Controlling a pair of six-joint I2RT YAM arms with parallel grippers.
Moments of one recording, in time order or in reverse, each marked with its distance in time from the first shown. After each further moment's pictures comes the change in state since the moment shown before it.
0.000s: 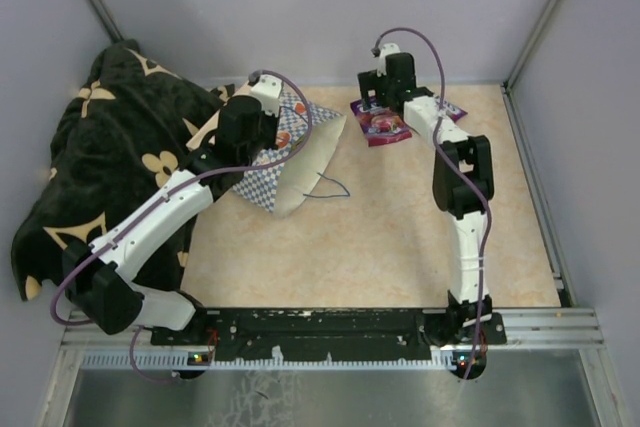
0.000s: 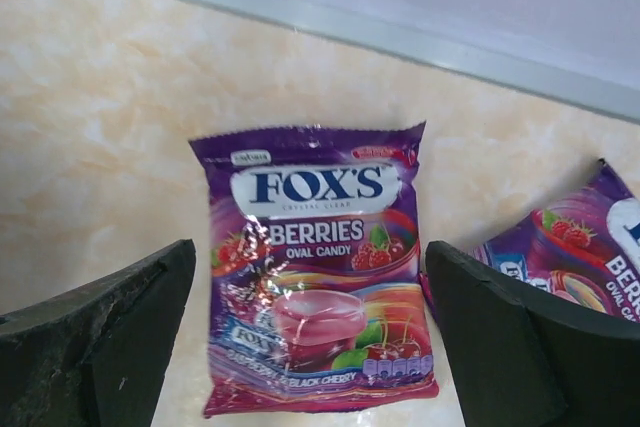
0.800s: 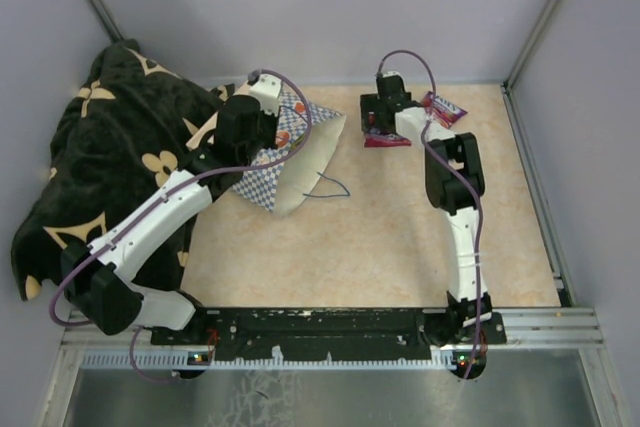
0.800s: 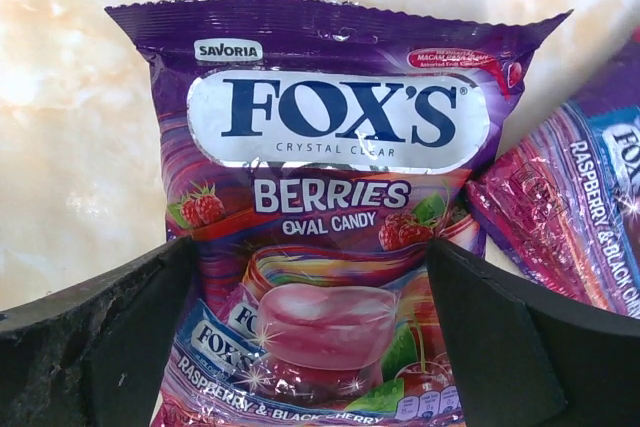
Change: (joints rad) left arm 0.000 -0.004 0.004 0.000 0.006 0.005; right arm 0.012 0.121 -0.045 -0.068 0.132 0.137
